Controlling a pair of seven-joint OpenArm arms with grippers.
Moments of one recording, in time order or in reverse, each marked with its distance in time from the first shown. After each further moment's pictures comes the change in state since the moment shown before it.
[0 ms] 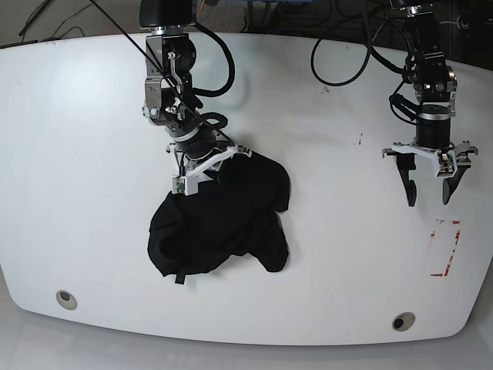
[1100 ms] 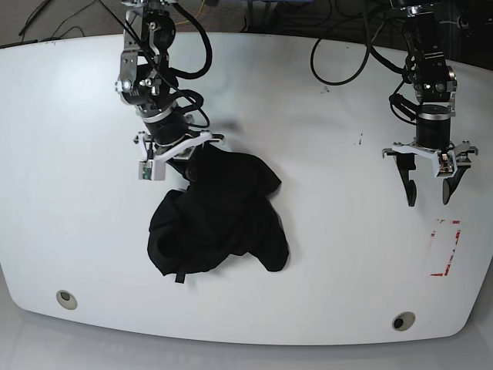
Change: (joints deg) left arm 0.0 -0.1 0.0 0.0 0.0 0.0 -0.1; right arm -9.4 4.1 3.7 16.9 -0.2 -1.3 -0.1
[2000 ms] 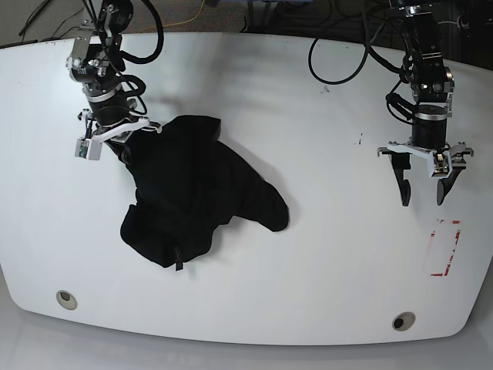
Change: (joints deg) left arm 0.0 -0.1 1.5 -0.1 0.0 -0.2 0.1; right arm -5.7 8.2 14.0 3.0 7.8 0.5 -0.2
